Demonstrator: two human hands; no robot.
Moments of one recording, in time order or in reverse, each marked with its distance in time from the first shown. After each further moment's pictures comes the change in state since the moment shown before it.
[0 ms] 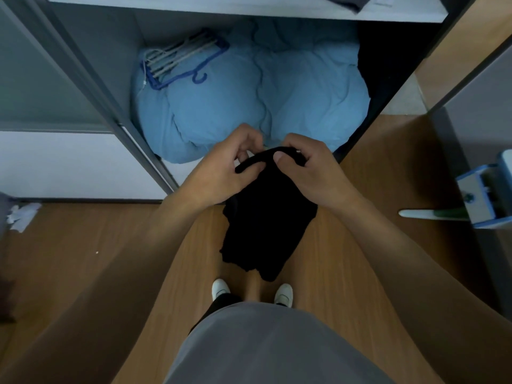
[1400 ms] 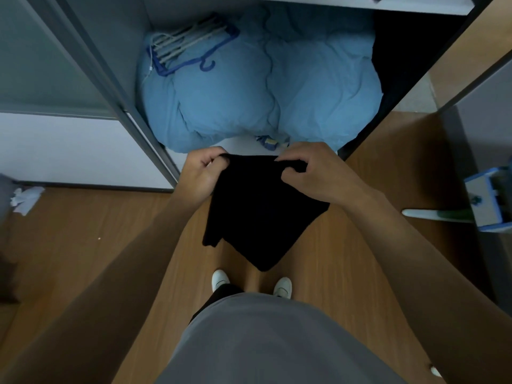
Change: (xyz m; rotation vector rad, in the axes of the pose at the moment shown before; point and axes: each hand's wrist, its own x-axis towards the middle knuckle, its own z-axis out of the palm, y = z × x) left_hand -0.026 -0.061 -0.004 -0.163 0.240 -0.312; right_hand 0.012 0.014 0.005 -0.313 -0.194 -0.053
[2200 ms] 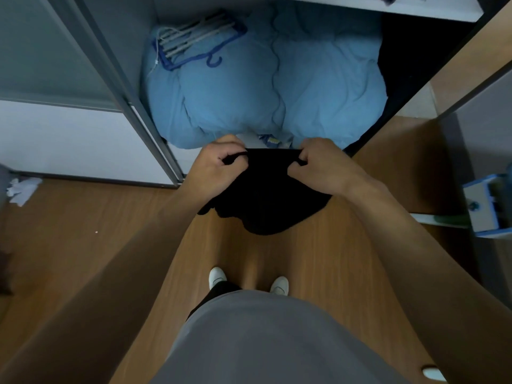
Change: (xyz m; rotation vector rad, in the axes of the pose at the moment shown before) left_hand -0.001 0.010 0.000 0.115 -0.038 0.183; right_hand 0.015 -0.001 0.002 -0.243 -0.154 0.239
